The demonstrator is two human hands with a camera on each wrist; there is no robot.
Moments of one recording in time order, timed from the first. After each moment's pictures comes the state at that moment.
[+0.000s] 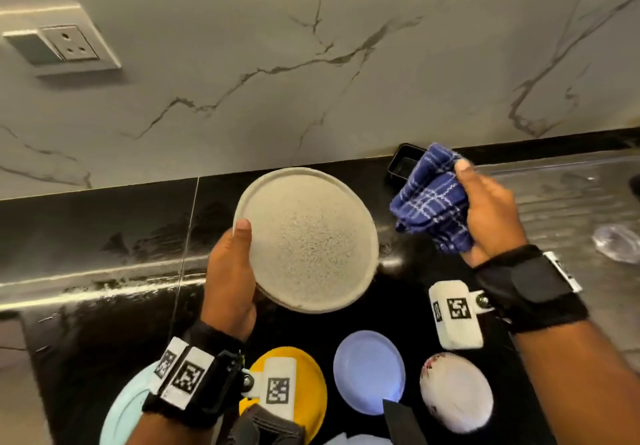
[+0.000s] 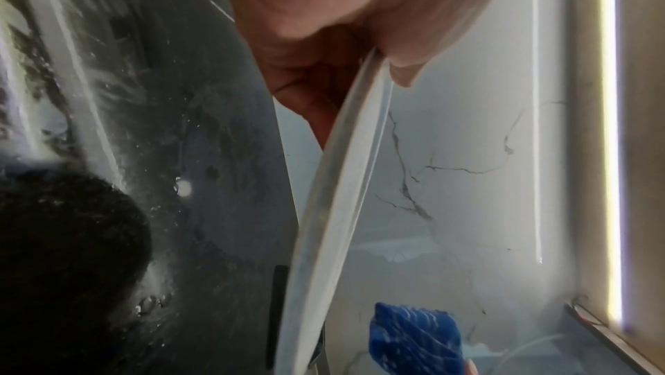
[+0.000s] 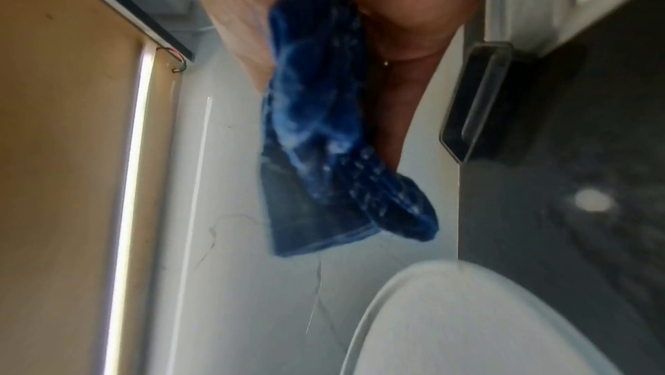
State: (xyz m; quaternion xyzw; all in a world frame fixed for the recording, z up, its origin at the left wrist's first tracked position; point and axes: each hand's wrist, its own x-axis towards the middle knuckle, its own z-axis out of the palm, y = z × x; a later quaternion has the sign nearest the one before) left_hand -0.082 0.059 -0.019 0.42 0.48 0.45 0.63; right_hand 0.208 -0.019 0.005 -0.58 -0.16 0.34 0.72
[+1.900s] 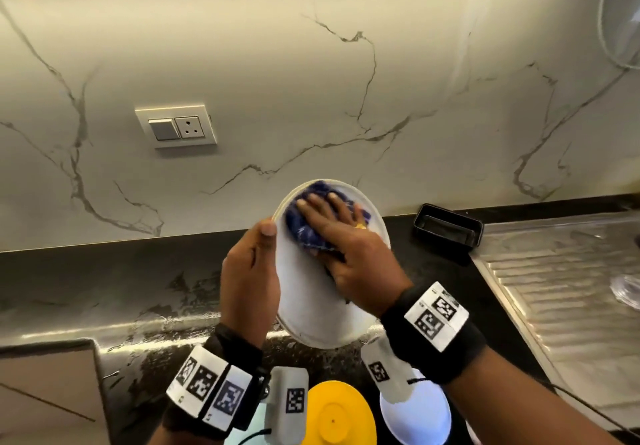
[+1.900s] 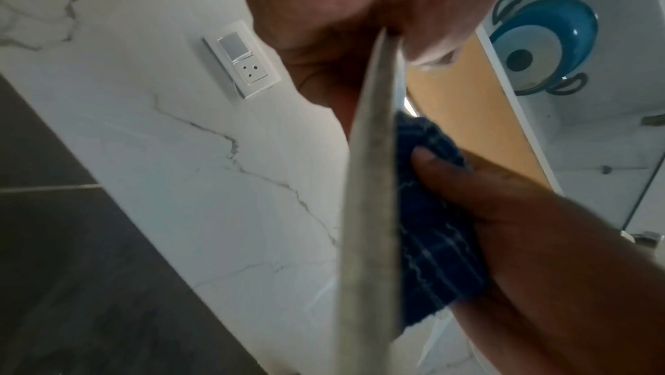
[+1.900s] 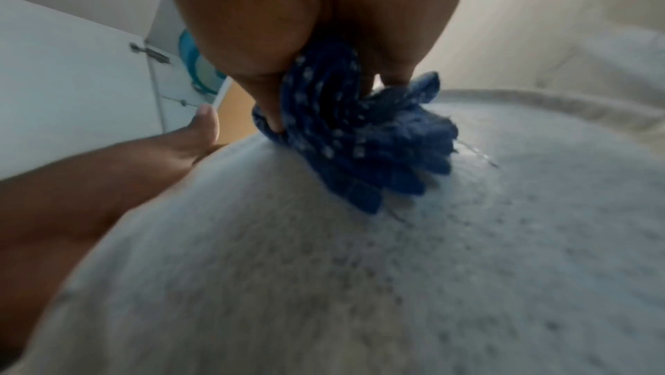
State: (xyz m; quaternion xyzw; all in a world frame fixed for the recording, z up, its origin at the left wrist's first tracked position) left_hand -0.152 0.054 0.065 0.65 0.37 0.54 0.40; right_hand 0.012 0.013 0.065 -0.56 -0.72 0.09 0.40
